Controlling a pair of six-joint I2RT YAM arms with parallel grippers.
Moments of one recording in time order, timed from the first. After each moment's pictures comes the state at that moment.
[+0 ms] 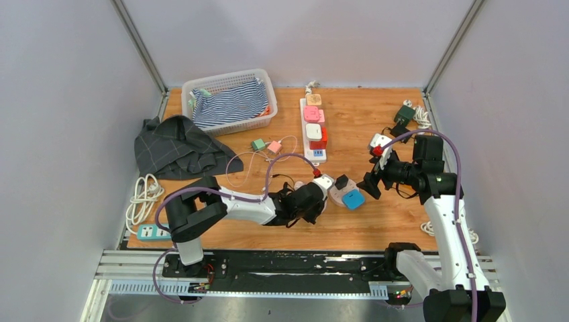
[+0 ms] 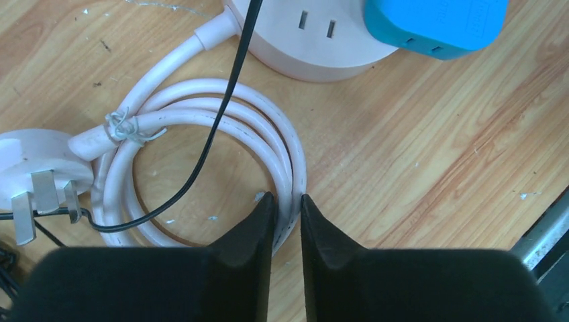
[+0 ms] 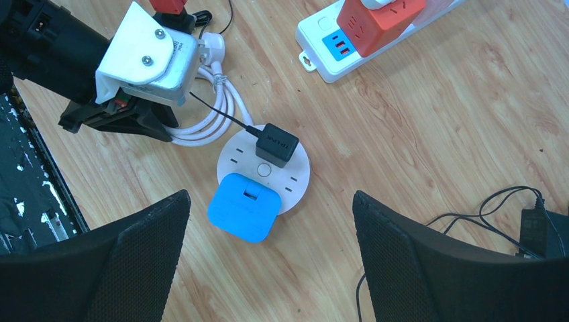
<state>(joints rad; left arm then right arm) -1.16 1.78 0.89 0.16 -0.18 -0.39 -0.02 0.89 0.90 -0.81 -0.81 -0.81</state>
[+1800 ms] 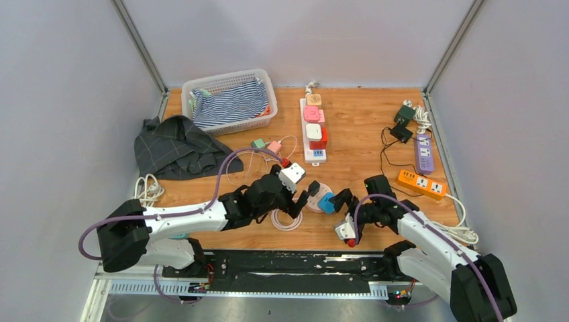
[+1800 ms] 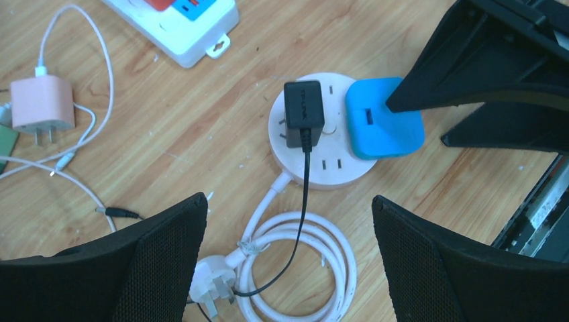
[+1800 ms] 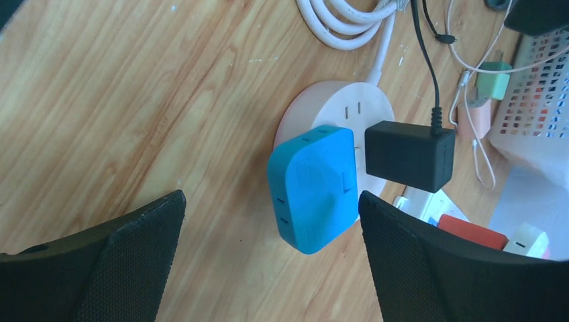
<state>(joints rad) -1.08 1.25 0.64 0.17 -0.23 -0.13 0.38 0.91 0.36 -0.49 -0.76 -1.85</state>
